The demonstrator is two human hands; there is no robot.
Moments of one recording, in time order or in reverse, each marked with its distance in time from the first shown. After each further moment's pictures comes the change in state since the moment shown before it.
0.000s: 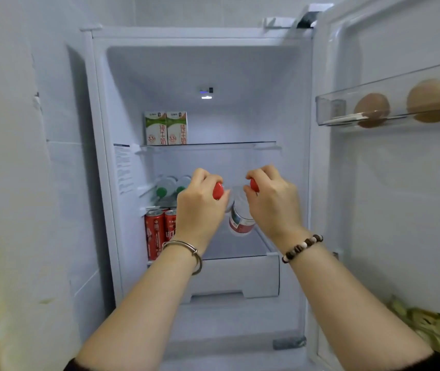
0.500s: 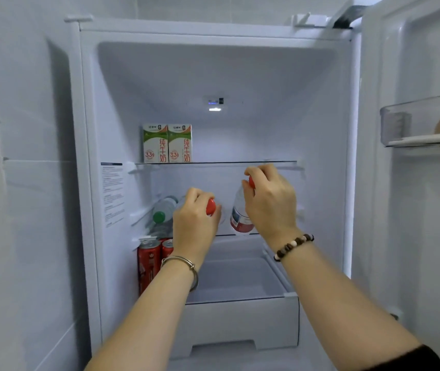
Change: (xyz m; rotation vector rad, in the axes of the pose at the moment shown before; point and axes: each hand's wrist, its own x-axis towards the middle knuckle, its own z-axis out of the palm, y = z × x) left_hand 0.030 -0.102 0.087 -0.060 0.041 -0.017; right_hand 0.052 0.028 0.105 -0.071 0.138 -0.051
